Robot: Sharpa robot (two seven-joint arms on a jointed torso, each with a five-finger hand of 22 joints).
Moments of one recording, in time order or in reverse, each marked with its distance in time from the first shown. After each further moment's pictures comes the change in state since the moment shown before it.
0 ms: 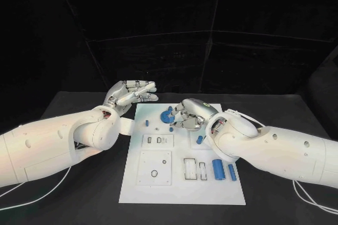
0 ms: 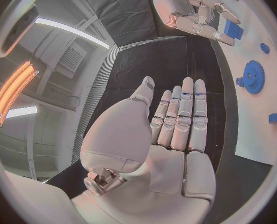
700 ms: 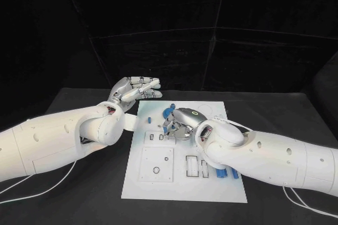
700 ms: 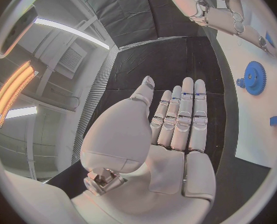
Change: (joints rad) left arm 0.000 0.013 0.000 -0.014 0.000 0.000 0.000; left_hand 0.000 0.000 0.000 0.000 0.000 0.000 0.000 0.000 0.000 0.000 0.000 0.000 0.000 0.000 0.000 0.000 0.001 0.000 0.000 0.000 0.000 -0.001; right arm -0.036 0.098 -0.031 -0.038 -0.084 0.074 -0.092; right_hand -0.022 -0.016 0.011 0.006 0.029 0.004 0.001 -0.005 0.000 0.007 -0.007 -0.002 -0.012 -0.004 -0.003 0.000 0.000 0.000 0.004 -0.004 0.000 0.000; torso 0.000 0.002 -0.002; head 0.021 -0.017
